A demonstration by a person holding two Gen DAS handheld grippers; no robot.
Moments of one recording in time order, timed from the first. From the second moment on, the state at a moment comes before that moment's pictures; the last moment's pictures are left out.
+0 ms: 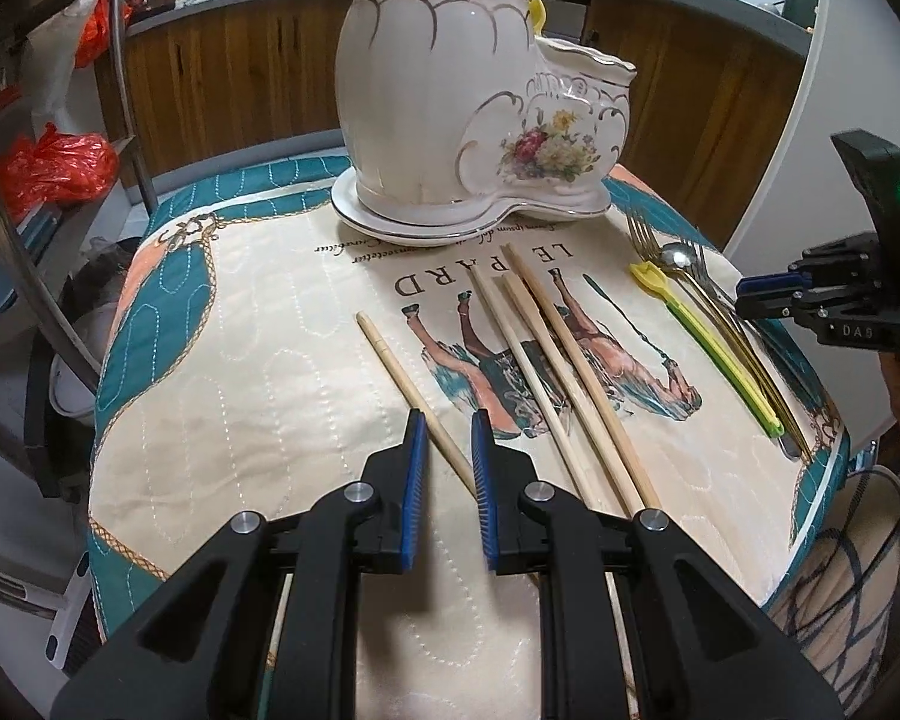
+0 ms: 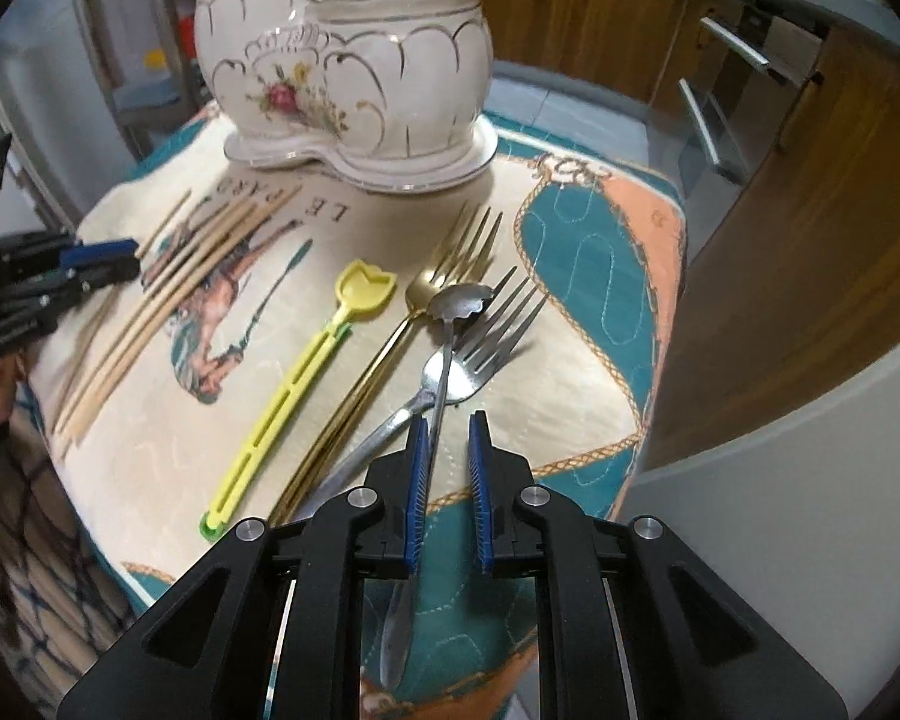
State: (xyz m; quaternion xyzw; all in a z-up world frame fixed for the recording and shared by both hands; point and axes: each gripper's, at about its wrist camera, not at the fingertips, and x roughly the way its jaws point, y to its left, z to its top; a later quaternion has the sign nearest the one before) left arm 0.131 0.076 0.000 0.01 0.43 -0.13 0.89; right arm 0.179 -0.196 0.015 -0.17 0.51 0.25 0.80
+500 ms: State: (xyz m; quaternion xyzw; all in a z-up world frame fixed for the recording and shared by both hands) left arm 0.123 0.081 0.007 0.03 0.49 -0.16 0.86; right arm 0.218 -0.166 0.011 -0.22 0.63 0.24 0.71
